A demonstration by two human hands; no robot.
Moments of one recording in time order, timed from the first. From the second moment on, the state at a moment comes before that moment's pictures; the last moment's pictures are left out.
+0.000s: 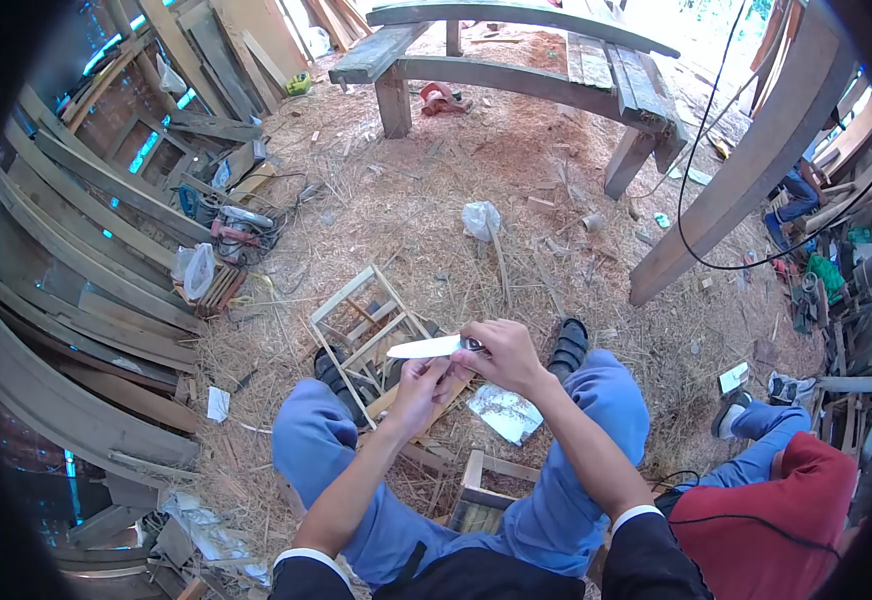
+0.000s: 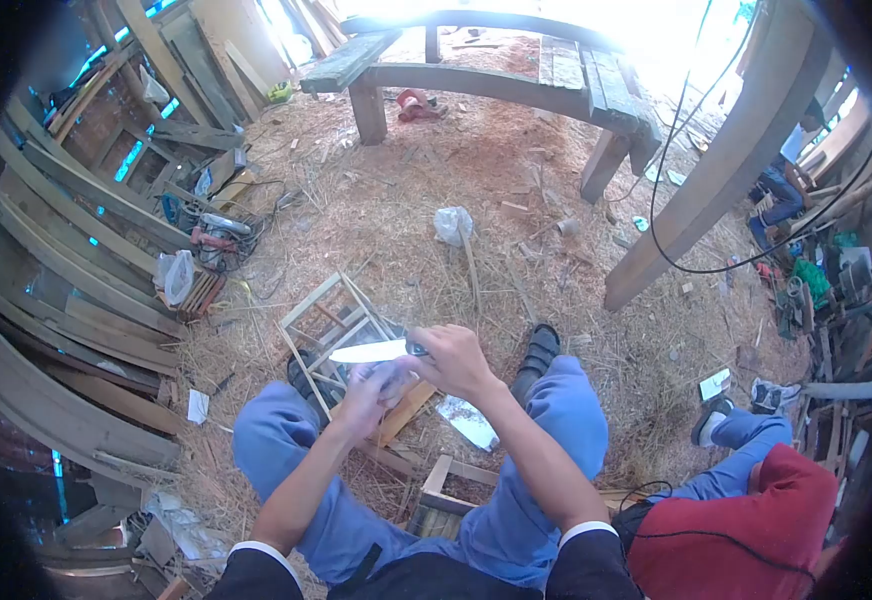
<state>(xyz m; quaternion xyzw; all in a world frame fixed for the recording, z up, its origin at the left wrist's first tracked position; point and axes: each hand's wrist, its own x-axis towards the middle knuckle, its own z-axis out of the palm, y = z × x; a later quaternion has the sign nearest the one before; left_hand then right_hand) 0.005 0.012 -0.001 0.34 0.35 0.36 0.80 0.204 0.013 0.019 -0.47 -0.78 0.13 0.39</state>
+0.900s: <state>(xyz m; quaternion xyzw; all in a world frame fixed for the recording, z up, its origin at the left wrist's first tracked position) 0.011 0.010 0.015 0.37 0.37 0.33 0.78 0.219 0.028 0.032 -0.56 -0.54 0.43 0.46</state>
